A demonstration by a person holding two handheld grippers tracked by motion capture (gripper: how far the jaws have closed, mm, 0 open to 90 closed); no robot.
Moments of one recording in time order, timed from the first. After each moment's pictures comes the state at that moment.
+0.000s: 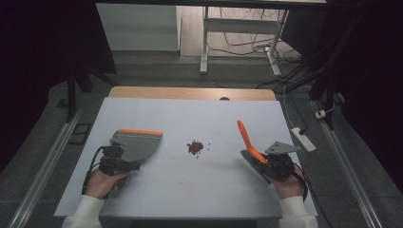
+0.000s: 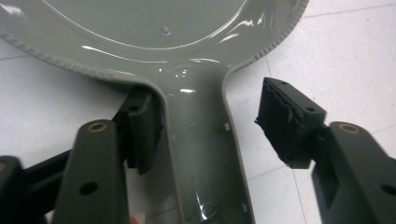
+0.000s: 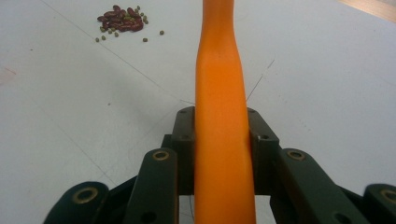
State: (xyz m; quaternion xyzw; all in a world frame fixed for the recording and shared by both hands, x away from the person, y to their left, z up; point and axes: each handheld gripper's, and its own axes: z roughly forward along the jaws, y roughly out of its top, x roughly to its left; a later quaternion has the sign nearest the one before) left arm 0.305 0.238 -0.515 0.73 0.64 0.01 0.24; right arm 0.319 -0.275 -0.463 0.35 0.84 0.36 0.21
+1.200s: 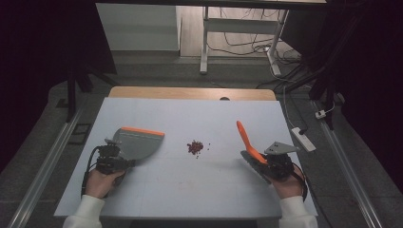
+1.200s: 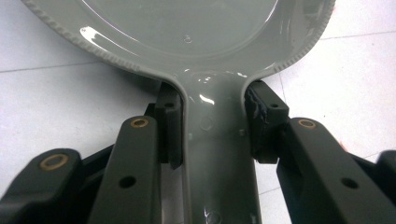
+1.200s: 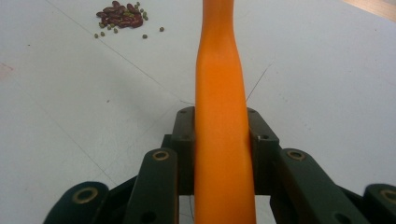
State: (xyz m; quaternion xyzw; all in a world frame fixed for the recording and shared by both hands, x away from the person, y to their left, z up) left arm 0.304 0.248 -0.516 0.71 0.65 0.03 0.27; right arm 0.319 -0.274 -0.463 0.35 0.84 0.35 0.21
